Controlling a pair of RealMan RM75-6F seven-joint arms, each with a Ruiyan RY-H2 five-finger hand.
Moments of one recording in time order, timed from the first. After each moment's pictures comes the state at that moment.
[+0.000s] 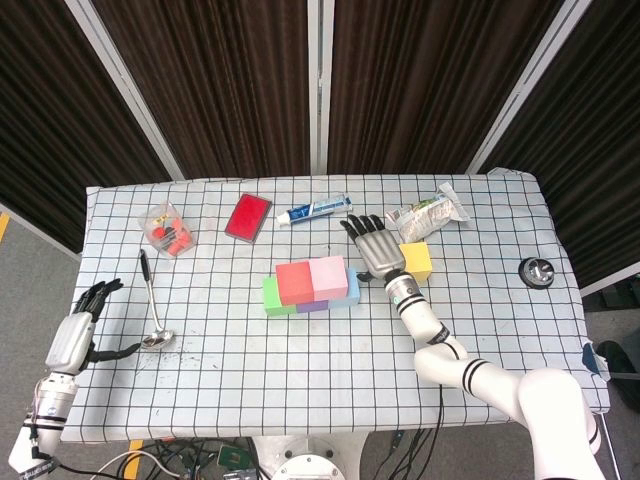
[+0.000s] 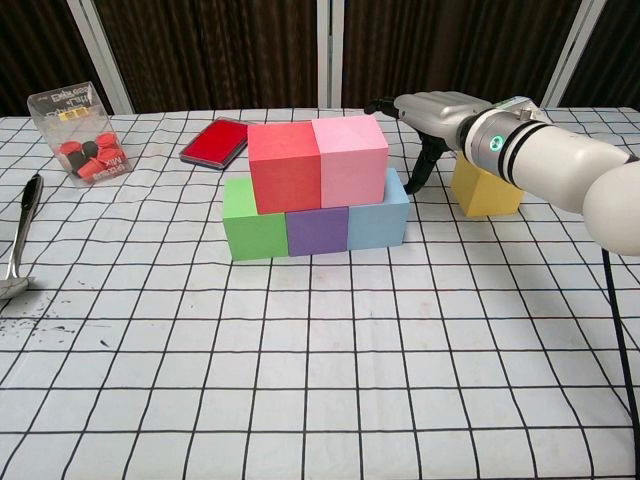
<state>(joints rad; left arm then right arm) -0.19 -1.37 -0.04 -1.34 1.49 1.36 -0.48 0.96 -1.83 0.26 -0.90 -1.08 0.74 -0.22</state>
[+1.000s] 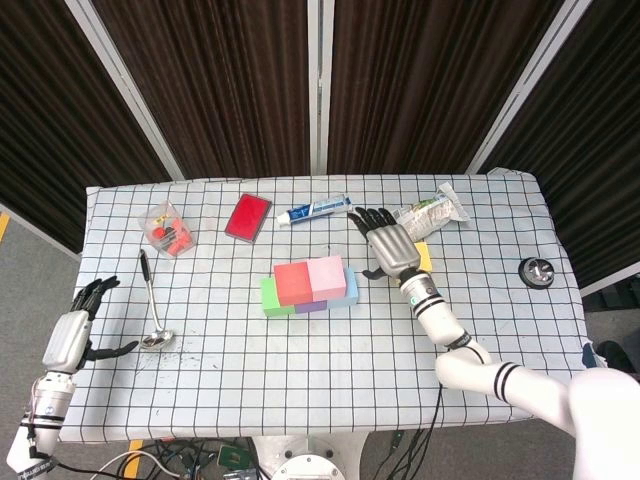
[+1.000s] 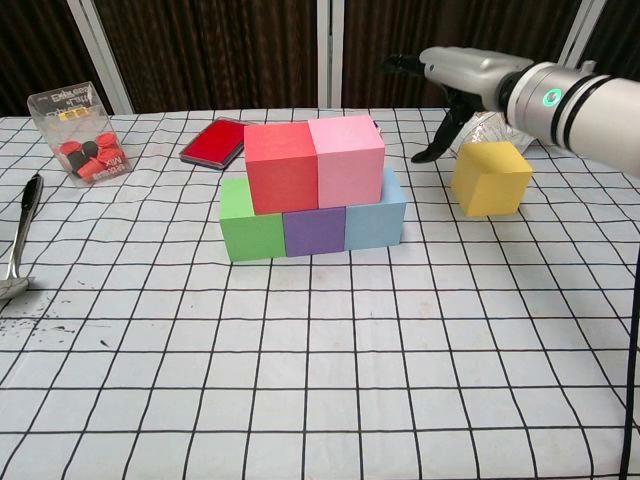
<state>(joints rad) -0.19 -1.36 -0.05 -1.35 1.49 1.38 -0.47 0.88 -1.59 0.29 -1.26 -1.07 0.81 -0.22</state>
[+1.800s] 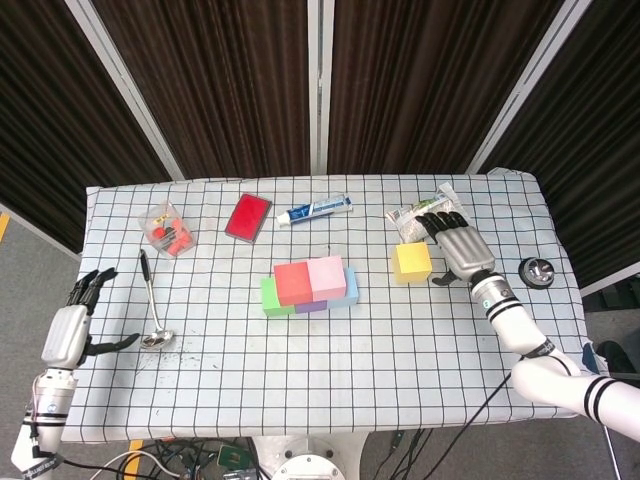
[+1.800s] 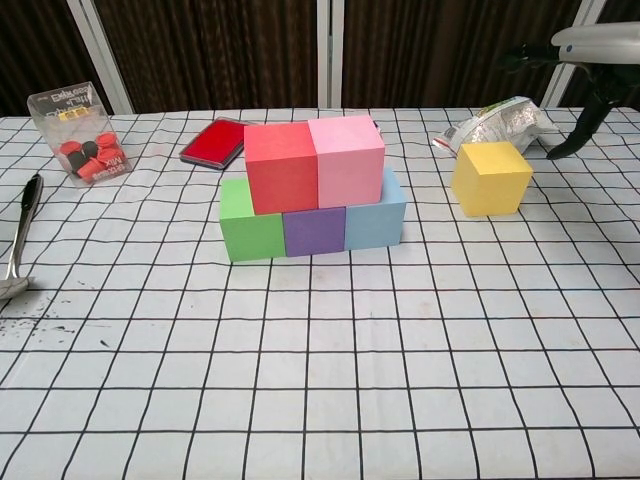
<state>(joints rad) -0.19 -1.35 -0.08 -1.42 1.48 1.42 -0.37 0.78 -1.26 0.19 -1.44 -1.03 0.74 -0.21</state>
